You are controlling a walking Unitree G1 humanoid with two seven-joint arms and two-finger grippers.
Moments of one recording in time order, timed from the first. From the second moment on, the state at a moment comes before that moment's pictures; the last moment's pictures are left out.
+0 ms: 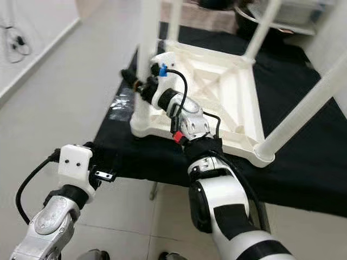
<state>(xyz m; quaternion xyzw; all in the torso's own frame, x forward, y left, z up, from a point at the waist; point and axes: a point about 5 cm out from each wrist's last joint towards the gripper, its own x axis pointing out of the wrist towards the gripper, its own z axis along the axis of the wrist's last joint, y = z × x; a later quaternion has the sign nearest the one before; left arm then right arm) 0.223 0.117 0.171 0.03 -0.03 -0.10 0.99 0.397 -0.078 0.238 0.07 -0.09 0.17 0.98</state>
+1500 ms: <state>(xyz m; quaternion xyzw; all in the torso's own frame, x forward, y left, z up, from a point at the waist) 0.226 0.113 0.167 0.02 -0.03 -0.10 0.99 0.361 -0.072 0.243 0.03 -0.03 0.66 0.75</state>
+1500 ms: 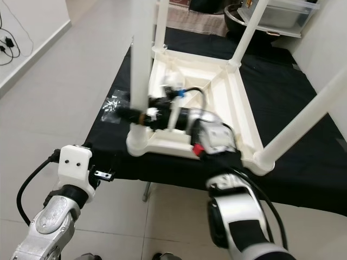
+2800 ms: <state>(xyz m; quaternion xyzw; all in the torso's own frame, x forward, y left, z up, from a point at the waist) 0.244 0.105 0.167 0.01 -0.05 -0.11 0.99 0.360 -0.134 0.204 0.05 -0.03 -0.23 0.97</state>
